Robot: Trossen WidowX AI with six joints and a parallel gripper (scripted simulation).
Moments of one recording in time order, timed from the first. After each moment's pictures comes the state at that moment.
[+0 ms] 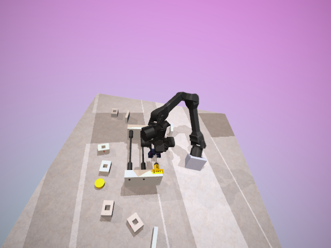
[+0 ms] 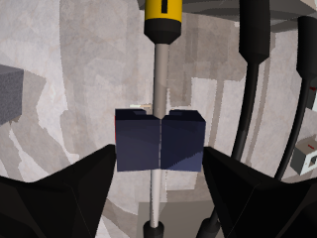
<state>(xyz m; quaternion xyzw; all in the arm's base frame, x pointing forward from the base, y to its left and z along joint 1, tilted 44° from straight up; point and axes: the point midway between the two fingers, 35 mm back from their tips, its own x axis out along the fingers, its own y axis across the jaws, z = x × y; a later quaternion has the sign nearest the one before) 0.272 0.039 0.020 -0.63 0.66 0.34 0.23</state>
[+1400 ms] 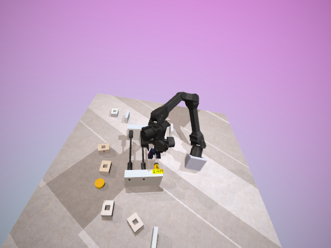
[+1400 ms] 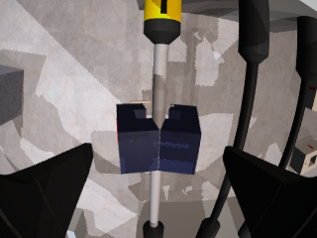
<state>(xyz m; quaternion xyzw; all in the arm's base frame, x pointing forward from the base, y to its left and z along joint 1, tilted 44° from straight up) 0.272 0.039 0.020 -0.63 0.66 0.34 0.23</state>
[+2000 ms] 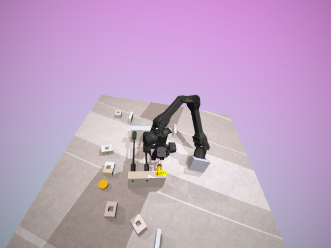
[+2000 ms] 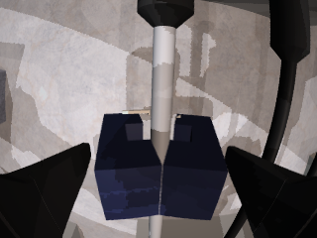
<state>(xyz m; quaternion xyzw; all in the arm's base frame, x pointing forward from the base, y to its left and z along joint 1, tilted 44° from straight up) 0.269 0.008 -0.008 -0.63 0.66 0.34 0.23</state>
